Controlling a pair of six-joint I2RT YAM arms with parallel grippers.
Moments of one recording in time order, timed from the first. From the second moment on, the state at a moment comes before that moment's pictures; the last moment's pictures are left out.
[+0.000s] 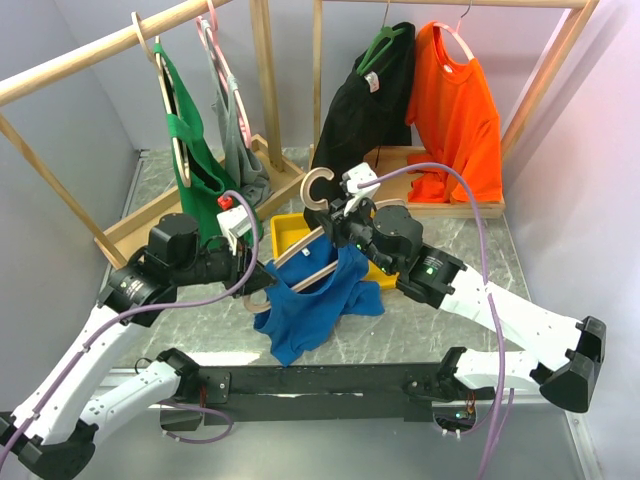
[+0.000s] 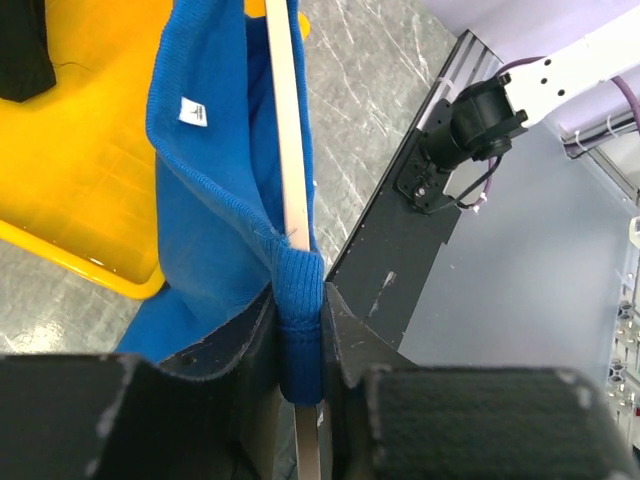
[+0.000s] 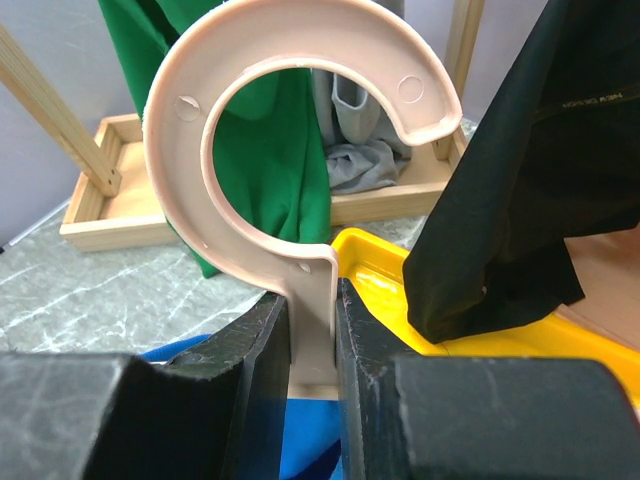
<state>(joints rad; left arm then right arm) -0.55 0.81 1.03 -0.67 0.61 -0.20 0.94 1.13 1.07 -0.02 0.25 0.12</state>
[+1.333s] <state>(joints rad) -0.58 0.31 0.69 -0.70 0.36 -0.62 0.95 0.99 0.91 0.07 0.31 0.28</state>
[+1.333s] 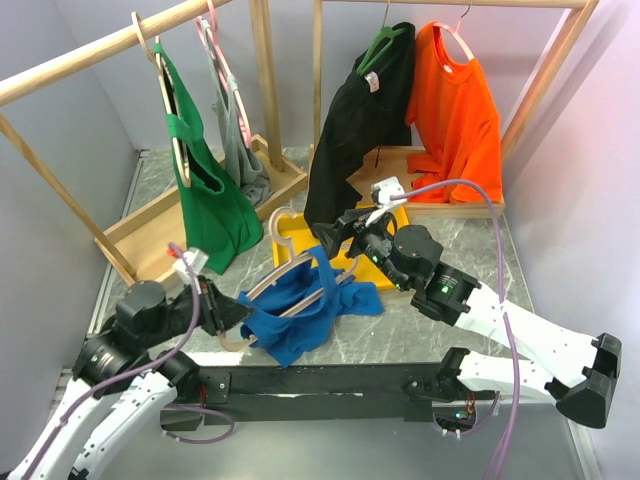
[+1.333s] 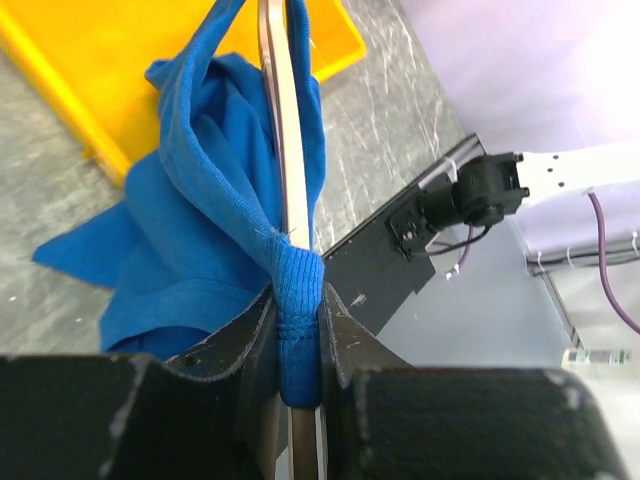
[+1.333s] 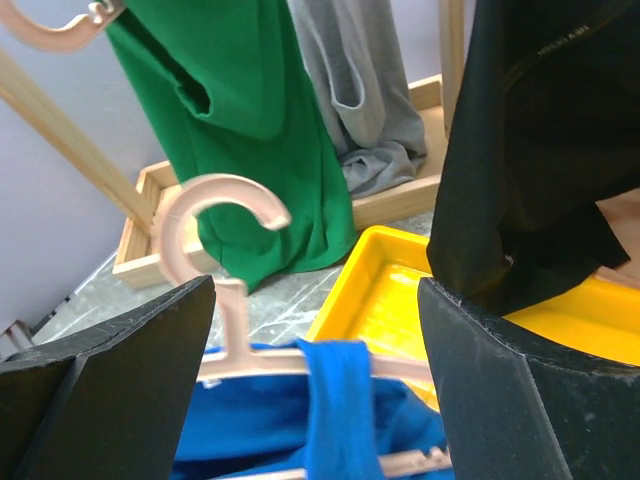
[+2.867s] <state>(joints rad) -0.51 0.12 1.37 -1.31 -0.19 -0.64 0.96 1.48 1.41 0.18 0.13 0.34</state>
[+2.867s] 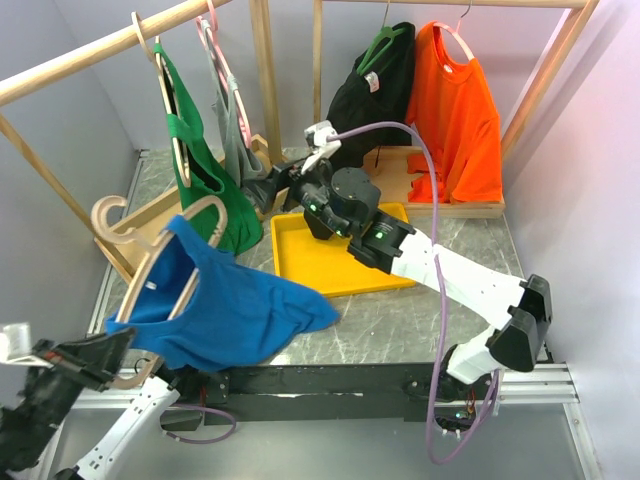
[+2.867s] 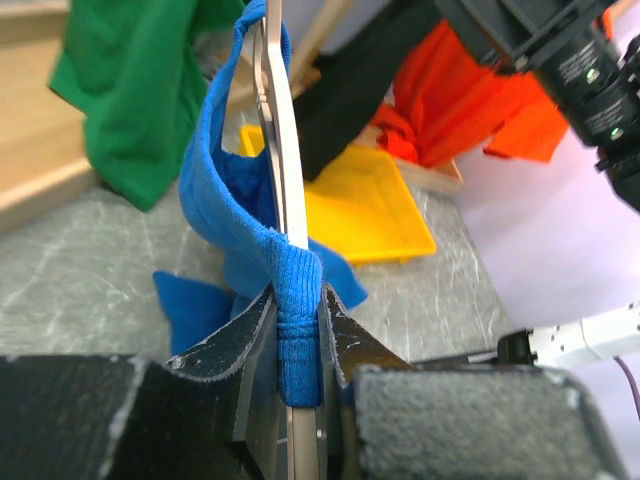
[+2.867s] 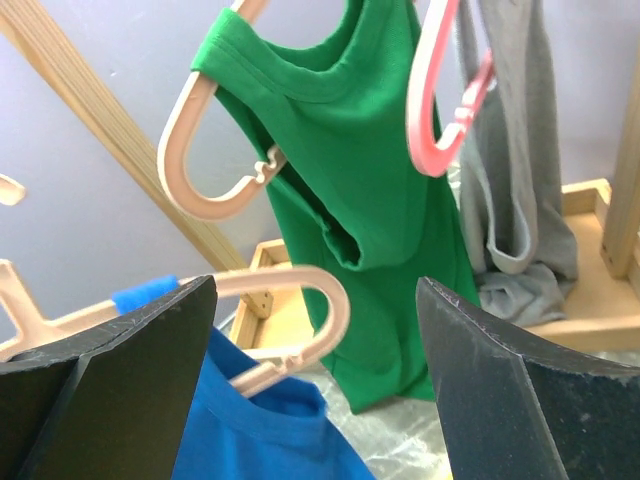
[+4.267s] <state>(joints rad) -0.51 0.50 1.54 -1.19 -0.57 -0.41 1.08 2.09 2.12 0.12 0.42 0.24</state>
